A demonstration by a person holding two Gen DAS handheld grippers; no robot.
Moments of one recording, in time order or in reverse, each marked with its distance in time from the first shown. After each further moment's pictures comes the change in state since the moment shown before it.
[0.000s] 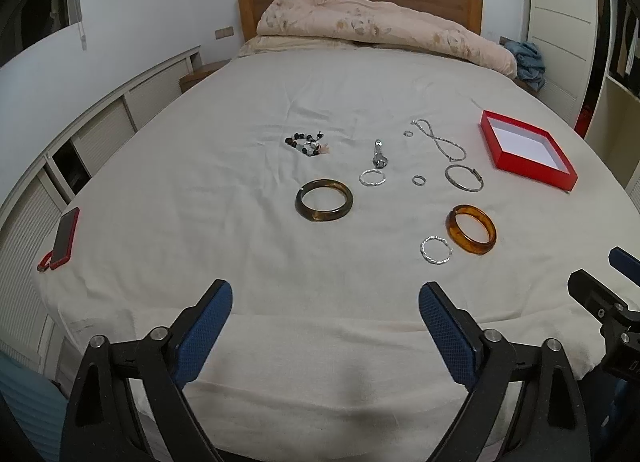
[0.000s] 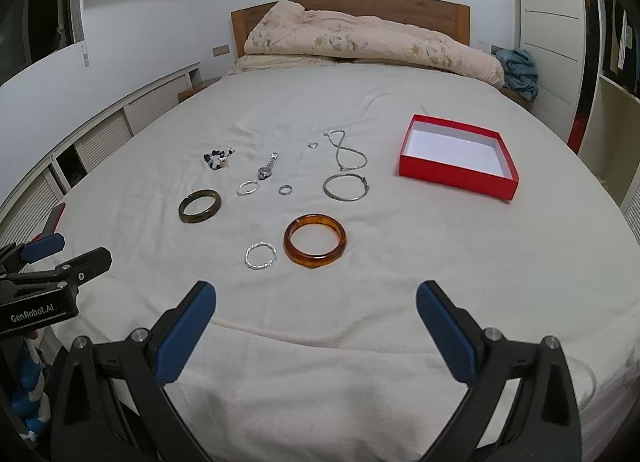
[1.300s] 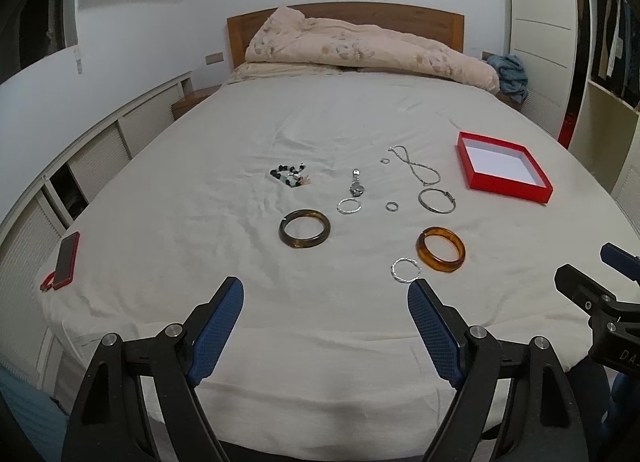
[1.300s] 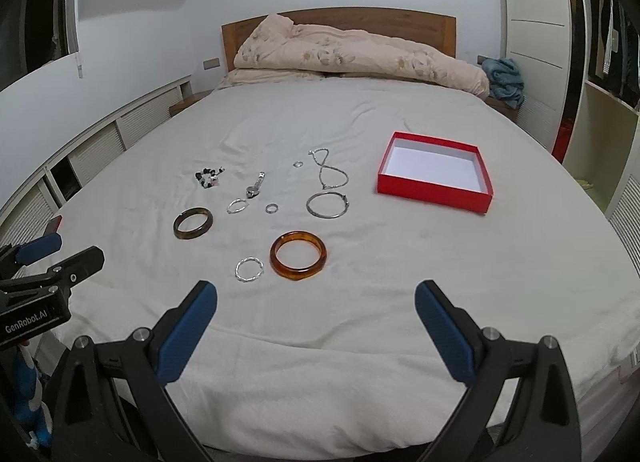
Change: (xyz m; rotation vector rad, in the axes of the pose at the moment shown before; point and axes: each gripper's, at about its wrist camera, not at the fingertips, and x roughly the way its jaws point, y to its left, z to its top) left arm -0.038 -0.019 0.008 0.033 -0.089 -0.028; right arm -0.036 -0.012 0.010 0.012 -0.047 -0.037
